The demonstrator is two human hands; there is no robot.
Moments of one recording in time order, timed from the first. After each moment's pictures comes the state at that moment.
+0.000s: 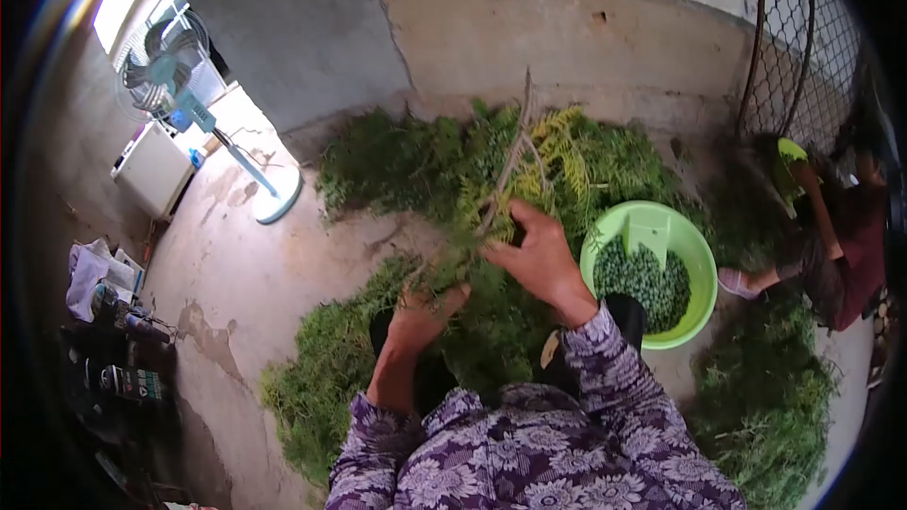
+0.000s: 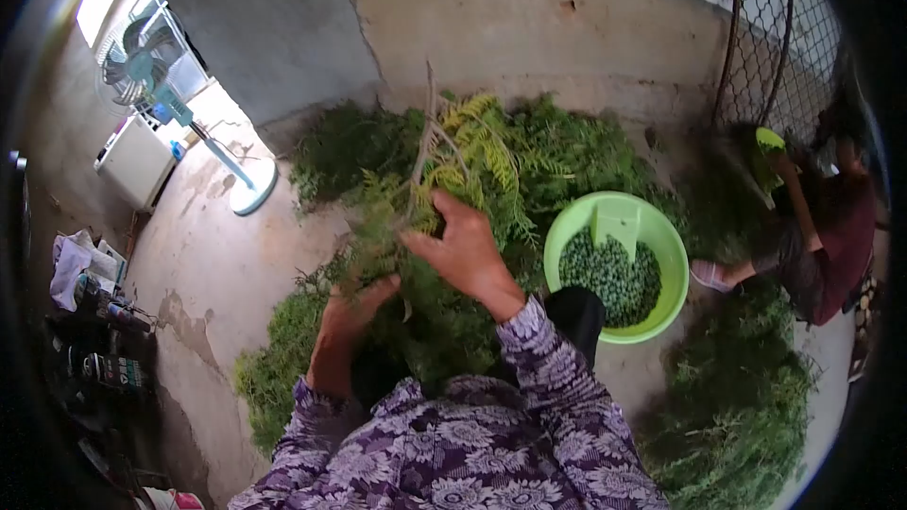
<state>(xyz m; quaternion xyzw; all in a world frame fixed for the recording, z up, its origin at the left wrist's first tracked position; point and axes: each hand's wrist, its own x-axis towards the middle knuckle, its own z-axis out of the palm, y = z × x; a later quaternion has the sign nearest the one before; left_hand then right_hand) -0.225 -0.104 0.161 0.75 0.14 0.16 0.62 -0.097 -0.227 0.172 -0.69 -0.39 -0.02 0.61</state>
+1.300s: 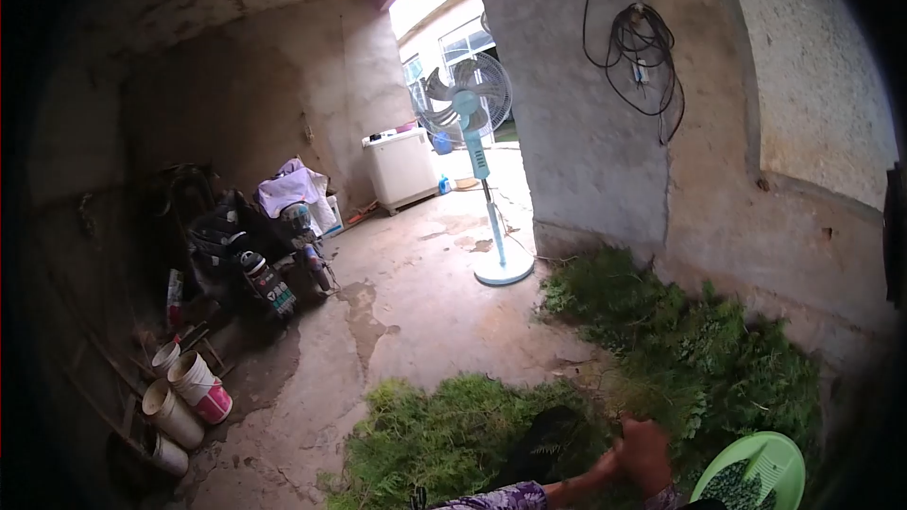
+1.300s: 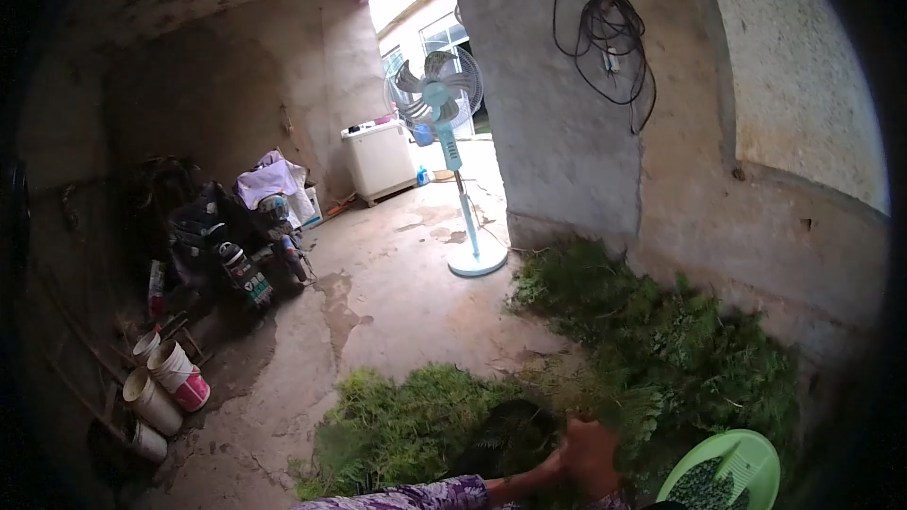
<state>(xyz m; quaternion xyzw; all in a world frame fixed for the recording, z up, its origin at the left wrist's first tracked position) -0.177 -0.107 -0.032 0.82 0.12 0.35 0.45 -0.146 -0.178 0.142 -0.79 -0.56 0.02 0.23</state>
